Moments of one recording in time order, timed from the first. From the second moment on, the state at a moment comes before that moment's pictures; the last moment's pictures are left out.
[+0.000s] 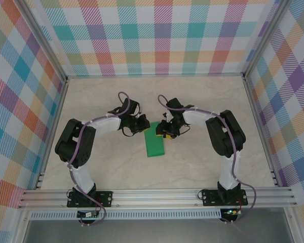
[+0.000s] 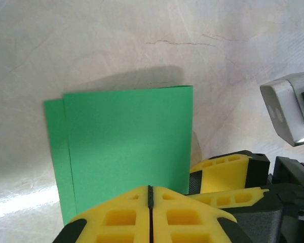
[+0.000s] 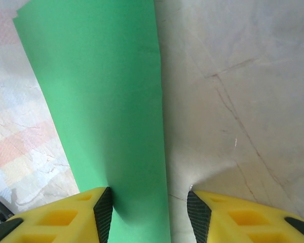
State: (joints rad) left arm -0.47 1.82 1.10 -0.25 0.44 -0.80; right arm 0.55 2.01 1.29 -0.58 -0.50 0.58
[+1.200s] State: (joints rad) left arm -0.47 1.85 1.09 -0.24 0.44 -0.81; right arm 0.64 2.00 1.30 -0.62 -0.30 0.45
